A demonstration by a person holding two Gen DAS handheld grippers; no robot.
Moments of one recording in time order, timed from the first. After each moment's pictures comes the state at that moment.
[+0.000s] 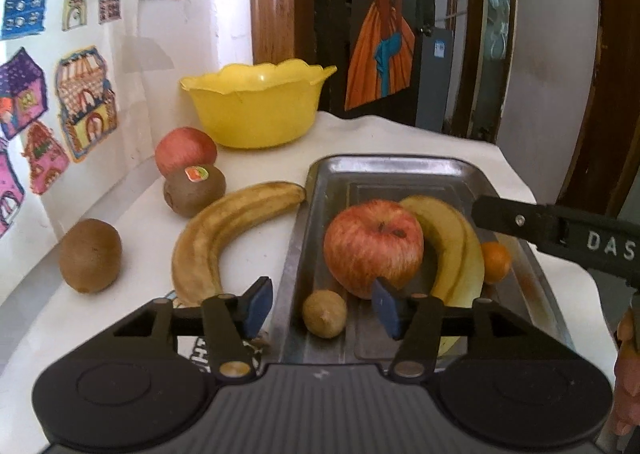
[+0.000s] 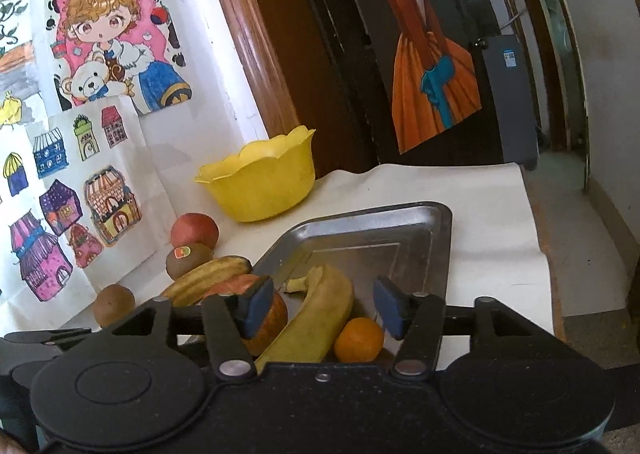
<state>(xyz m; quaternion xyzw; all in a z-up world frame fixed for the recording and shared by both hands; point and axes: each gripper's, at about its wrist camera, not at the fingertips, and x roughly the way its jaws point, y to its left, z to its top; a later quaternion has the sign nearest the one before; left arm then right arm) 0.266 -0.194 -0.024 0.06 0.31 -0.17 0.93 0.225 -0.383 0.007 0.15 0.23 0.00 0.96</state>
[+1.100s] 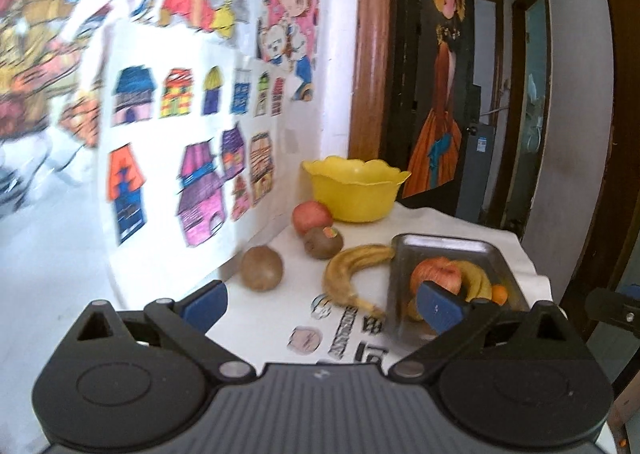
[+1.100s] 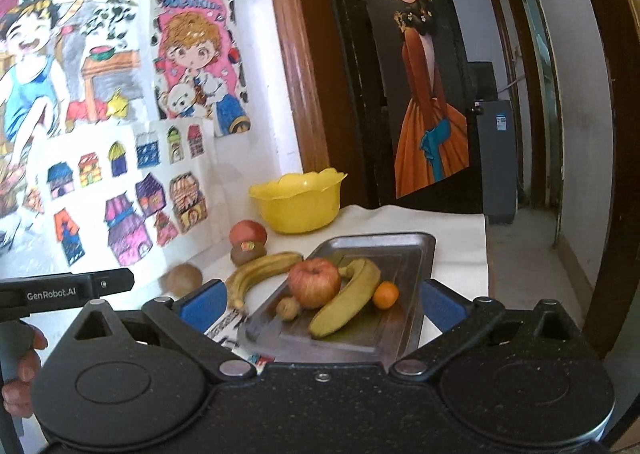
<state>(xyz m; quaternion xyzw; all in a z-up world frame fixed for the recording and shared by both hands) 0.129 -0.058 0.047 0.00 0.20 -0.10 0.97 0.054 -0.296 0.079 0.08 0.18 -0.02 0.98</state>
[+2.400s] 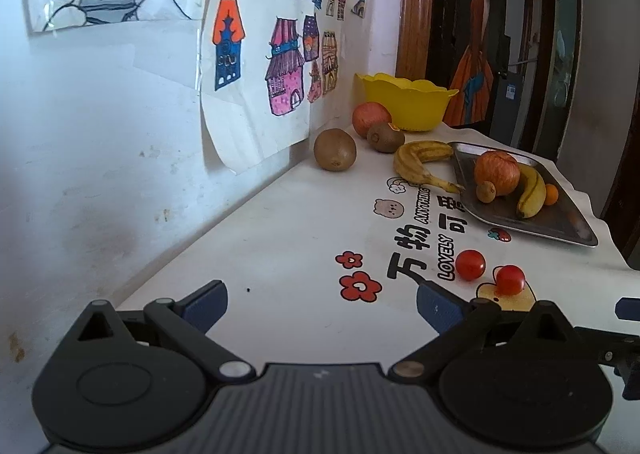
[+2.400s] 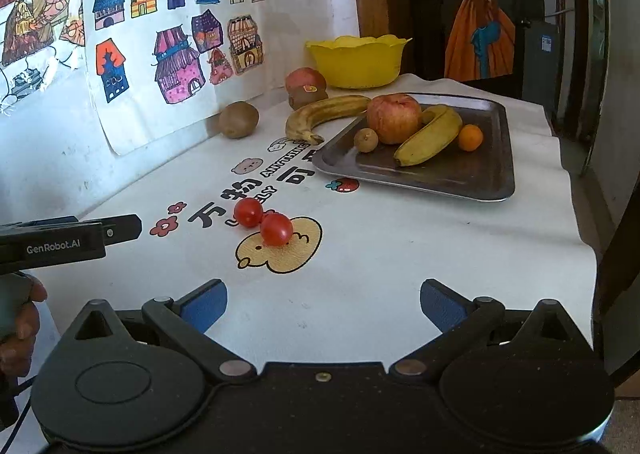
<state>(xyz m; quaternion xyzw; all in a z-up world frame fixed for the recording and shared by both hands) 0.100 0.012 -0.026 0.00 0.29 -0.07 0.95 0.051 -0.212 0.004 0.04 0.35 0.03 0.94</state>
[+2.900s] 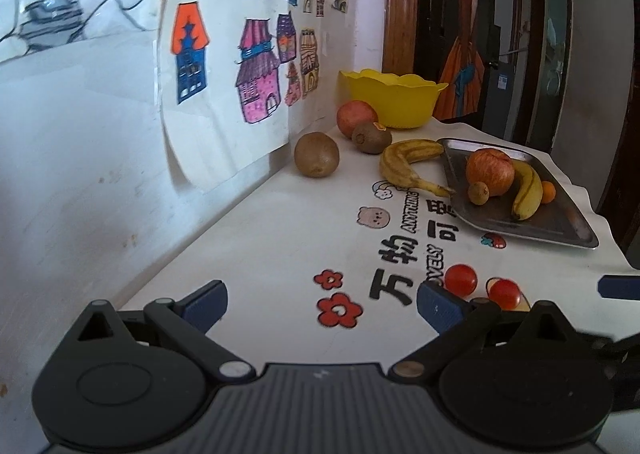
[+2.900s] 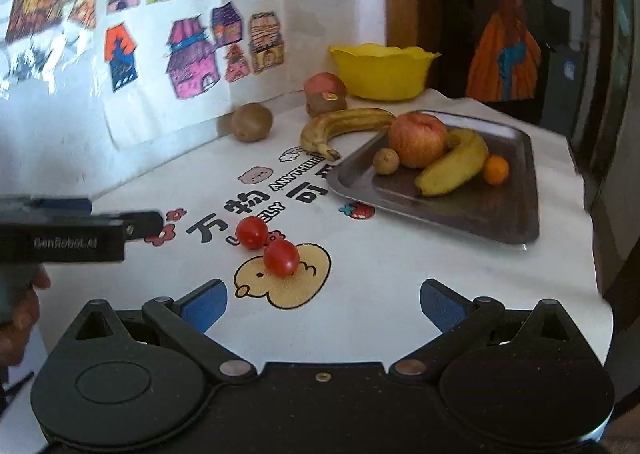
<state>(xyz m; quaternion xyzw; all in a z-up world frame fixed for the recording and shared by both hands) 0.121 -0.010 -0.021 0.02 0.29 -0.08 0.95 0.081 -0.202 0.005 -0.02 0.34 0.06 0.94</state>
